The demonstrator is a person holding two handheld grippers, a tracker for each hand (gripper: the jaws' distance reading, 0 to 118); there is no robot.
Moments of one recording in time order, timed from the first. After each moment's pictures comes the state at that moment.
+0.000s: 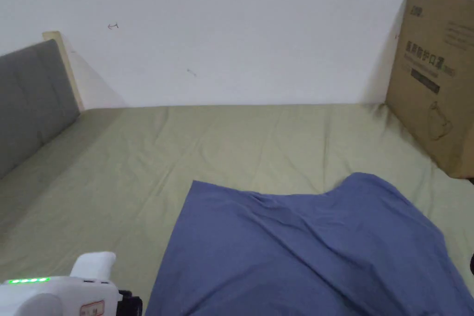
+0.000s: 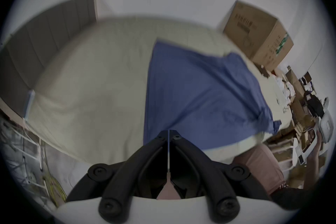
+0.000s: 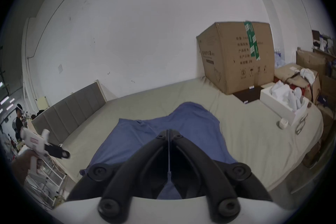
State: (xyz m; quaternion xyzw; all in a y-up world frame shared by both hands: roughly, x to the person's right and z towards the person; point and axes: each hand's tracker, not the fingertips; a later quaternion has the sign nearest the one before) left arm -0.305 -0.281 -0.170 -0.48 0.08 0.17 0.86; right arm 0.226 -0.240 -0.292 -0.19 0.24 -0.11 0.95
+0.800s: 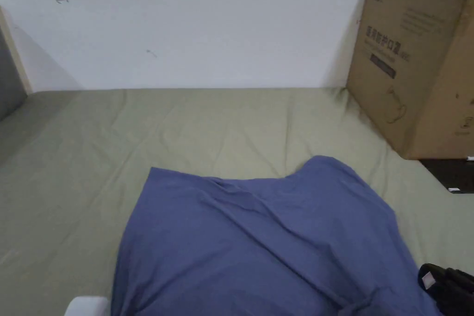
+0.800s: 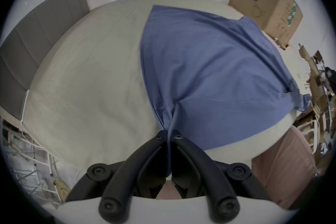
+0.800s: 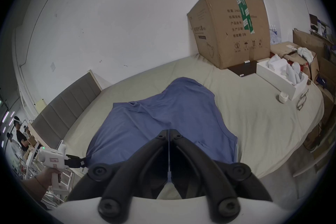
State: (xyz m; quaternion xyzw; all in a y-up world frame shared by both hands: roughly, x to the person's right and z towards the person) left arm -0.260 -0.361 -0.179 -0.47 0.09 0.08 0.87; right arm 0.241 -0.275 -0.302 -0.28 0.21 -0.12 0.93
